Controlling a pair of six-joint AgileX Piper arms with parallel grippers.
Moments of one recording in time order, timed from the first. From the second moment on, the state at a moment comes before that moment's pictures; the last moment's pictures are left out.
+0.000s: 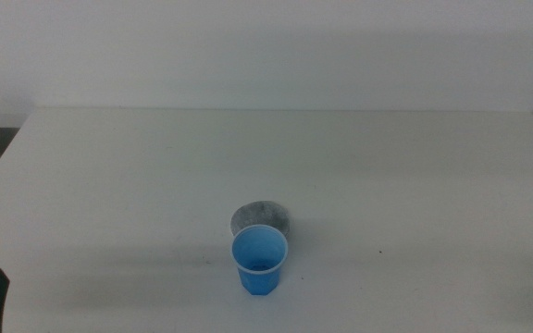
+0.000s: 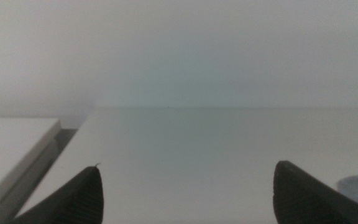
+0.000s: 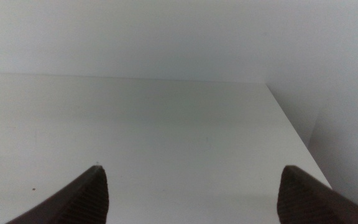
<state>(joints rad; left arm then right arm) -0.02 0.00 0.00 -0.06 0.15 -0.02 -0.02 0.00 0.00 -0.04 0.25 -0.02</state>
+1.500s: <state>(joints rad) -0.21 1.24 -1.09 -0.18 1.00 0.00 -0.02 0.00 0.00 -0.04 0.25 -0.02</state>
